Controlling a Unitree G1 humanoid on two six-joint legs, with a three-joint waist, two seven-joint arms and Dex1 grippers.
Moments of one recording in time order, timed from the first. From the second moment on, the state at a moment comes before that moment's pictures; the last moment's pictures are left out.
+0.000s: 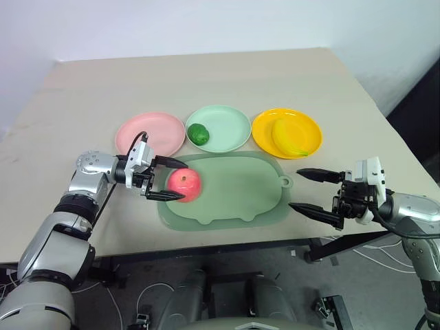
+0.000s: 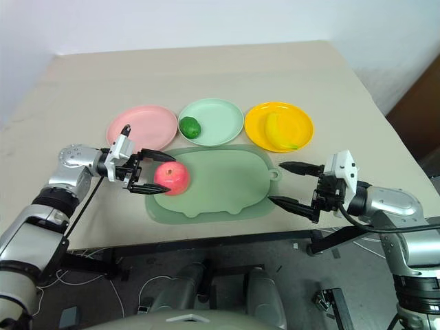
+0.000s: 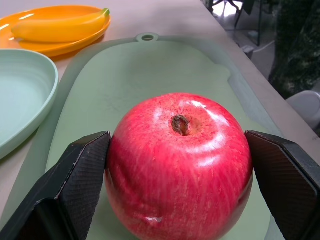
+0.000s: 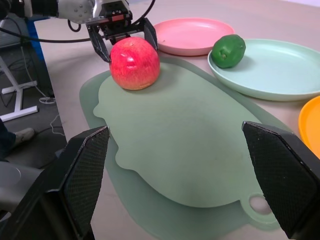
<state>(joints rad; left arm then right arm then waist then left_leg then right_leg) -0.80 0.68 -0.40 0.89 -0.58 -0.38 -1.61 -0.06 -0.76 -0.24 -0.27 0.61 0.36 1.16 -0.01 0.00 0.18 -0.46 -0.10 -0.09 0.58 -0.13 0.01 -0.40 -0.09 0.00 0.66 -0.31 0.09</state>
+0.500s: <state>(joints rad) -0.80 0.69 -0.38 0.89 -0.58 -0.33 -1.61 -0.10 -0.76 -0.23 -0.25 0.60 0.36 1.16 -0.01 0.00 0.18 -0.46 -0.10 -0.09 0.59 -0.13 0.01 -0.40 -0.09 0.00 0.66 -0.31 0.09</state>
